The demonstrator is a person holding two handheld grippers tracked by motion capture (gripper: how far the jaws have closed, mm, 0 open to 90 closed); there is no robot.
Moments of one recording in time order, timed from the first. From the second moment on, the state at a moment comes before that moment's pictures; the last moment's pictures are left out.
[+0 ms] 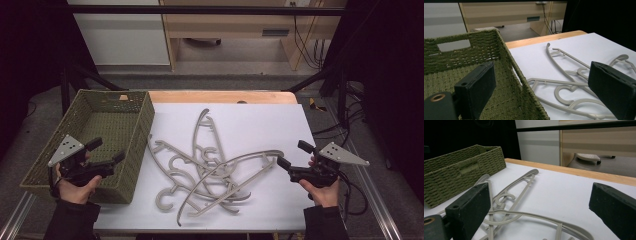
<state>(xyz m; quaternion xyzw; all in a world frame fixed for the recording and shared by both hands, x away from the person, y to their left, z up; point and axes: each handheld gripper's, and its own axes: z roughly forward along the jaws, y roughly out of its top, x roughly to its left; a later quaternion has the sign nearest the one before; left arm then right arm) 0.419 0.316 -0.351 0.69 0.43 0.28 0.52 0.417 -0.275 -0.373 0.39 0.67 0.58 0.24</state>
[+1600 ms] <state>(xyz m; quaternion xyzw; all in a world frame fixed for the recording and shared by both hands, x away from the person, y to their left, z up) 0.431 0.168 -0.378 0.83 0.33 0.17 0.42 0.418 -0.262 -0.372 0.38 0.69 0.57 0.22</state>
